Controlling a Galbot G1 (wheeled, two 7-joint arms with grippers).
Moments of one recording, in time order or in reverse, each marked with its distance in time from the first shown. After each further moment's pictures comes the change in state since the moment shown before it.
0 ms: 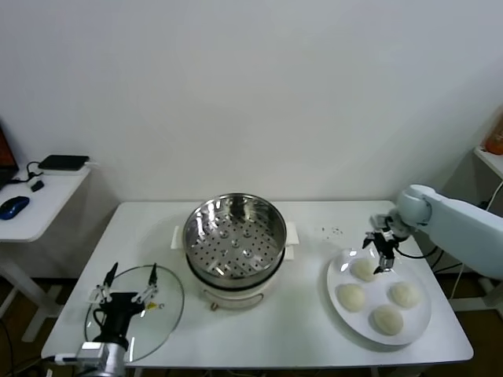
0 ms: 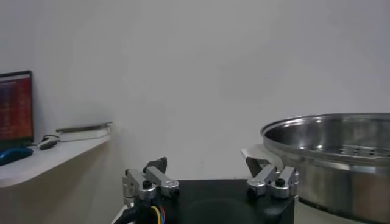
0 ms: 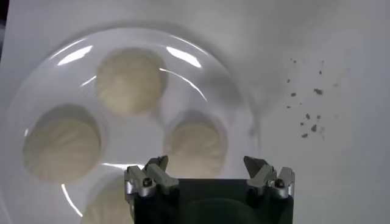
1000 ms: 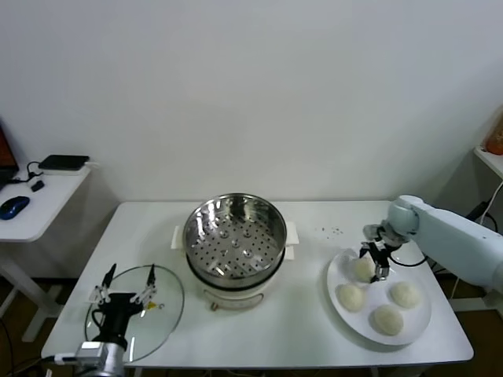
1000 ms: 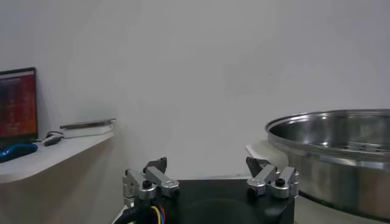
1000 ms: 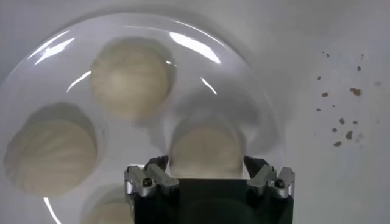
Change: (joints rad) left arm -0.005 -0.001 -0.004 0.011 -0.001 0.005 -0.006; right arm -0.065 0.041 0.054 -0.067 -0.053 0.025 -0.005
